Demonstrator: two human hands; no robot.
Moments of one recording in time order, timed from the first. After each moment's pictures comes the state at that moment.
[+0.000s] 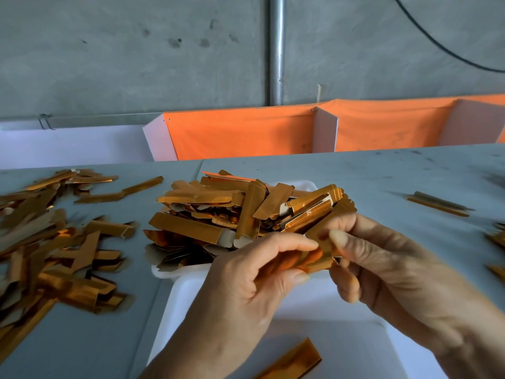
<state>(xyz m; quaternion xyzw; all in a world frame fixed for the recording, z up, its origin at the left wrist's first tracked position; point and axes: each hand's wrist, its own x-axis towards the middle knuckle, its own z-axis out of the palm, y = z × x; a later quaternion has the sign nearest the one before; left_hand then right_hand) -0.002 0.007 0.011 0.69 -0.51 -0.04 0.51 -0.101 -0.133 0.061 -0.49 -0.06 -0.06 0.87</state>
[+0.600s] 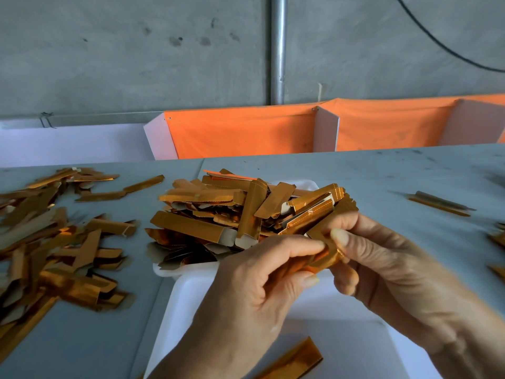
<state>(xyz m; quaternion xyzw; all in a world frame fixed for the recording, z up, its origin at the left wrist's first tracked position) -0.004 0.004 0.007 0.68 -0.52 0.00 0.51 -0.092 -0.163 0.014 -0.56 0.01 -0.12 0.82</state>
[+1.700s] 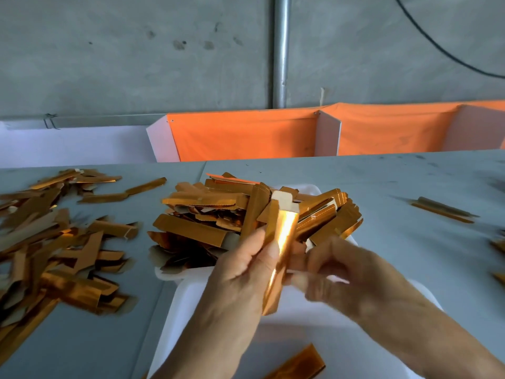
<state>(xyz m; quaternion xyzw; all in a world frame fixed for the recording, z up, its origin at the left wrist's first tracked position) 0.003 0.000 -0.003 0.66 -0.32 -0.16 0.66 -0.089 -0.135 0.017 -0.81 0.12 -0.14 0.55</state>
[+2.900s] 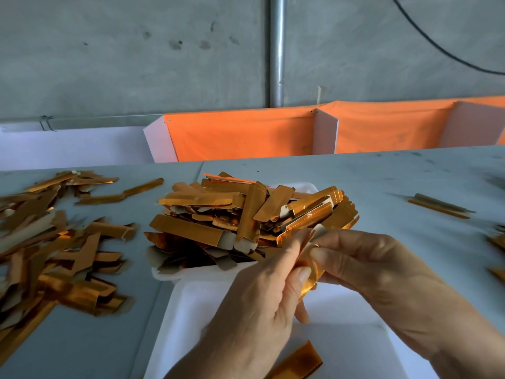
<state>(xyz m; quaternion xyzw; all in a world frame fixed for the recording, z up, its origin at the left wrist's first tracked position) -0.011 -0.011 -0.002 0.75 -0.49 -0.04 0.45 -0.093 -0.152 0.018 -0.73 0.07 -0.15 0.67</state>
